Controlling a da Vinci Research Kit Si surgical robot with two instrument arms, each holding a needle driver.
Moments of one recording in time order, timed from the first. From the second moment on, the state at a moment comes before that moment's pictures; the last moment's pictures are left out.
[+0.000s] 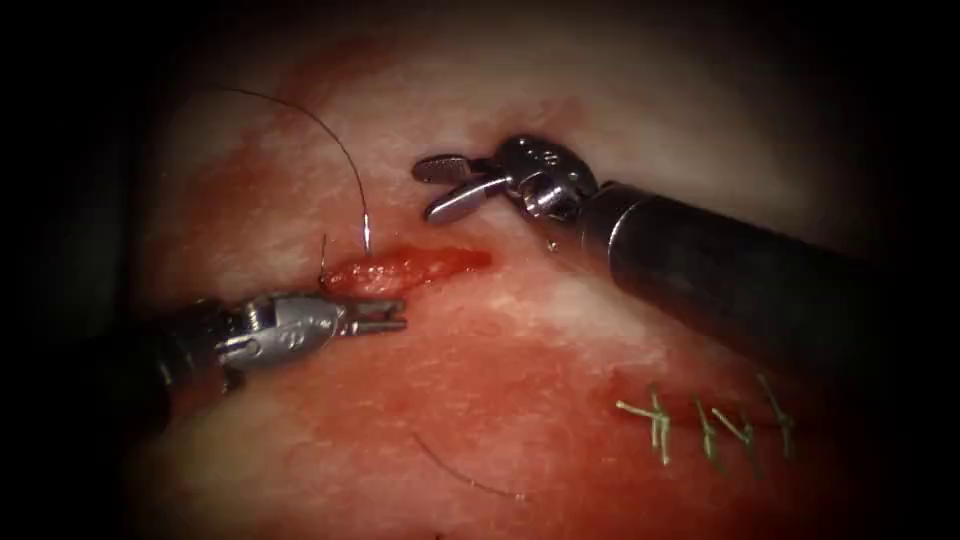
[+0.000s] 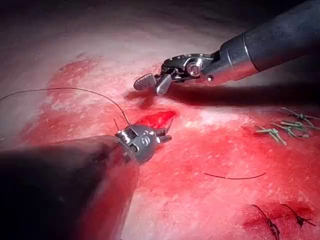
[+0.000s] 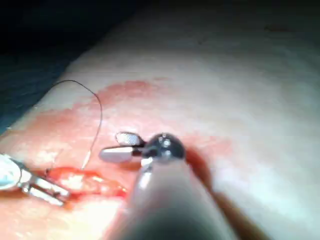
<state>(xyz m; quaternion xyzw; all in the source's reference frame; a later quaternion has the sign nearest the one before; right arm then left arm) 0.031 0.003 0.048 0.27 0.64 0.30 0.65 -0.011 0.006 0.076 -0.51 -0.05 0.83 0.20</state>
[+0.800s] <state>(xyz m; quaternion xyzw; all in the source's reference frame) 0.028 -0.001 0.045 0.38 0.59 0.40 0.59 -0.012 0.005 0.069 -0.56 0.03 0.82 0.09</state>
